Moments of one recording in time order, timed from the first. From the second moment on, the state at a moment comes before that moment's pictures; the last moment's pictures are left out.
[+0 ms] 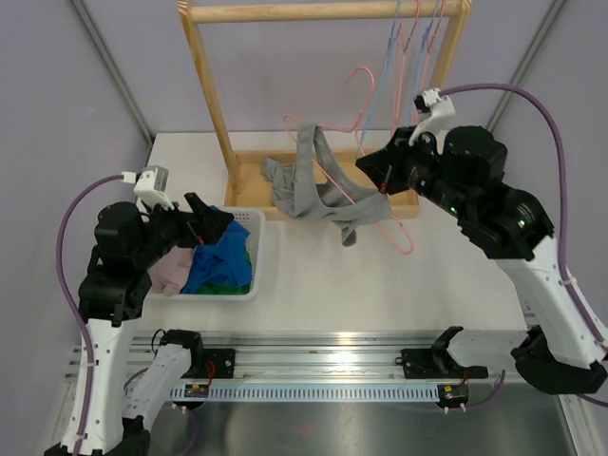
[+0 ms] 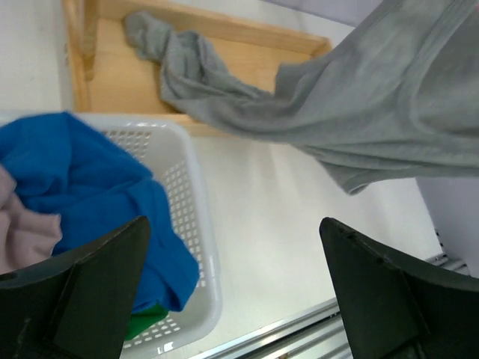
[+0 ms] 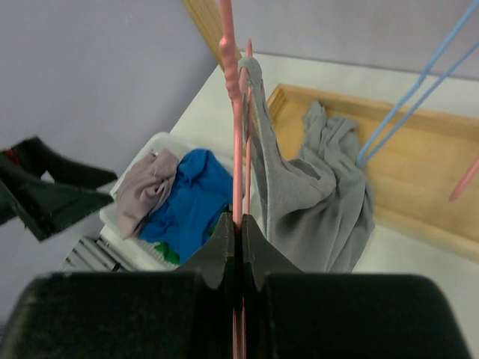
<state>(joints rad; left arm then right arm) -0.06 0.68 1.07 -0.73 0.37 -0.40 0.72 1.28 1.85 -0.72 0.08 0.38</state>
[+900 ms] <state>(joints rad) -1.29 1.17 1.16 -0.33 -0.41 -0.37 0.72 0.40 1.14 -0.87 -0.12 0.55</state>
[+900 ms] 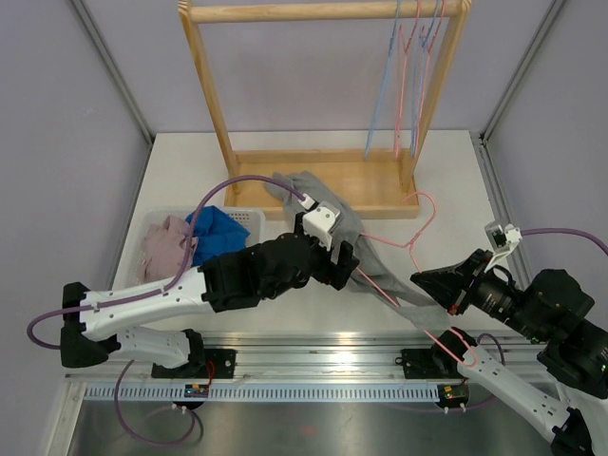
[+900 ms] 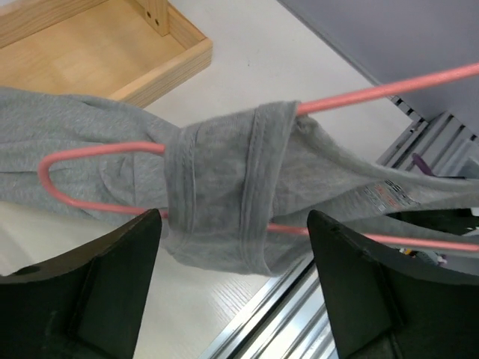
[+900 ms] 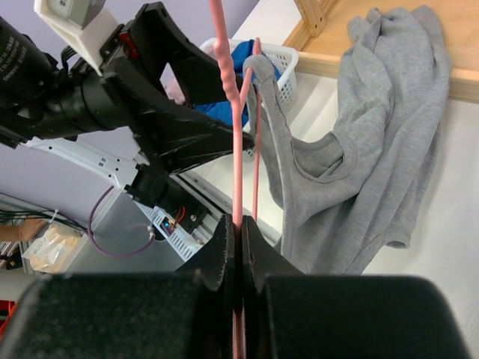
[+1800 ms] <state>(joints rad) -1.26 1.11 1.47 -0.82 -0.95 -0.66 0.72 0.43 1.30 -1.09 -0.46 0.33</state>
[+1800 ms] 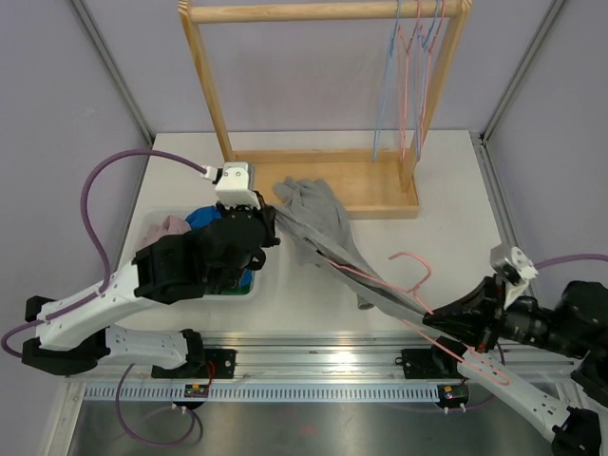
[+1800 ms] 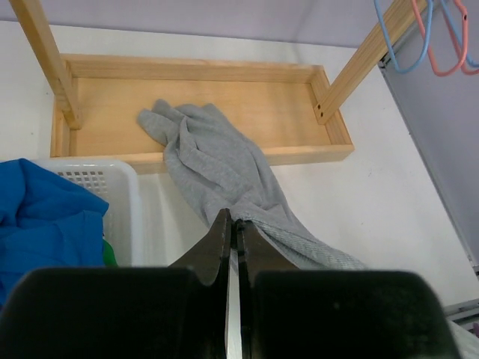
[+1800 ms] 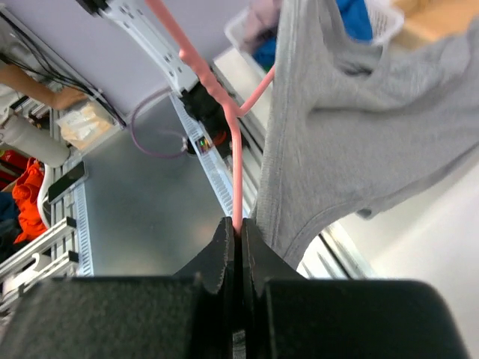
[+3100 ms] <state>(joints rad) -1.42 1.11 0.75 -0.33 -0.26 -0.77 0.73 0.31 0.61 0.30 -0.33 0.45</state>
